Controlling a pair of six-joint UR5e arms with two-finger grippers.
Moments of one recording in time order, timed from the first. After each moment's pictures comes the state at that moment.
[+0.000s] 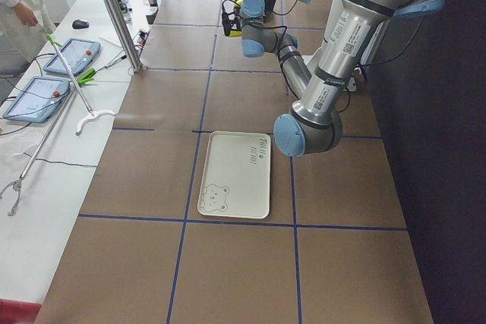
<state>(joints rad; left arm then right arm) -0.64 -2.10 -1.90 -2.18 -2.04 -1.69 0.37 -0.97 1.93 -1.04 1.63 1.43</state>
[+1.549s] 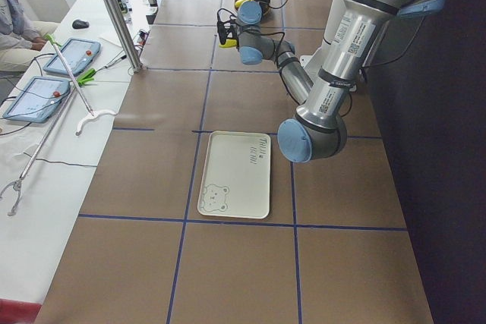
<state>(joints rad) -0.70 -1.99 -1.91 -2.17 -2.04 -1.67 0.51 -1.07 2.00 -1.05 1.89 1.42</state>
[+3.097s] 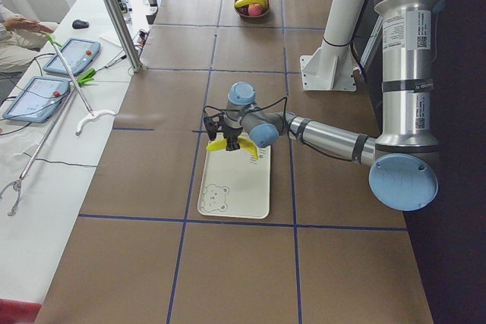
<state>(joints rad) -1.03 -1.46 -1.71 -2.17 -2.06 -1.17 1.03 -1.61 2.02 -1.25 2.30 0.62</state>
